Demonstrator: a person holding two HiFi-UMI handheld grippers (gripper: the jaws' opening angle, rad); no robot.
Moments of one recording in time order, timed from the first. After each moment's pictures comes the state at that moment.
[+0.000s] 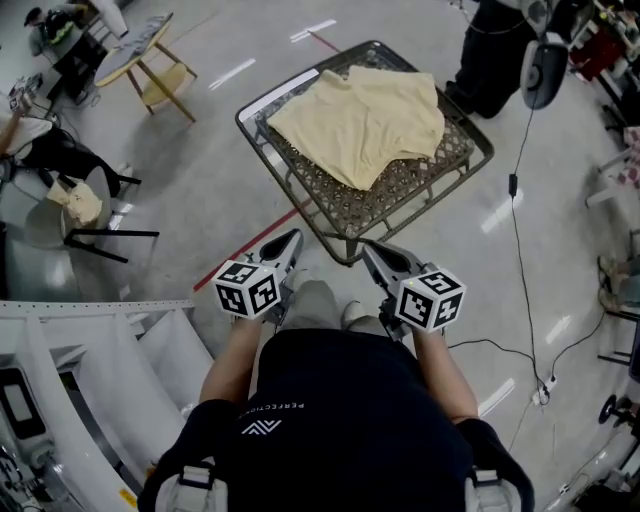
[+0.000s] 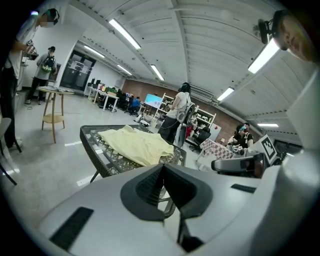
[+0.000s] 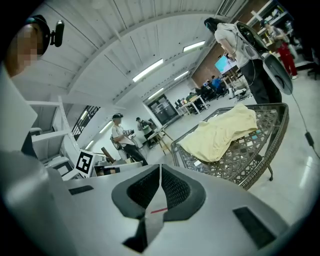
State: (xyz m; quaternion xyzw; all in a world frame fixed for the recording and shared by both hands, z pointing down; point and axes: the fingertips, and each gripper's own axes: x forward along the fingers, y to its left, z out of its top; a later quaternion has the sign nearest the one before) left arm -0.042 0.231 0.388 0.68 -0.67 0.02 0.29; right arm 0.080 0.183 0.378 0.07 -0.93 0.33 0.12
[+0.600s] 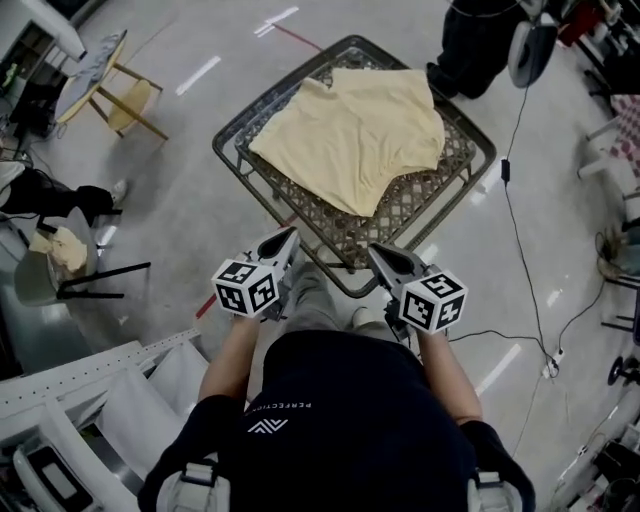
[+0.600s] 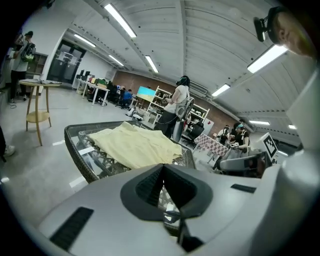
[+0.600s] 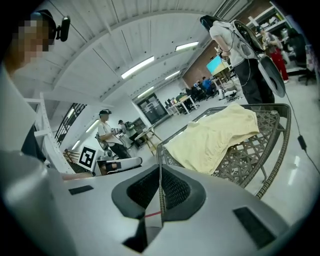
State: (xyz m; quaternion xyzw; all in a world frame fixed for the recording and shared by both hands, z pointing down) left arm -0.124 0.148 0.424 0.72 -0.62 0.04 0.30; right arm 0.021 0.117 0.412 0.14 -0.92 0.33 0.14
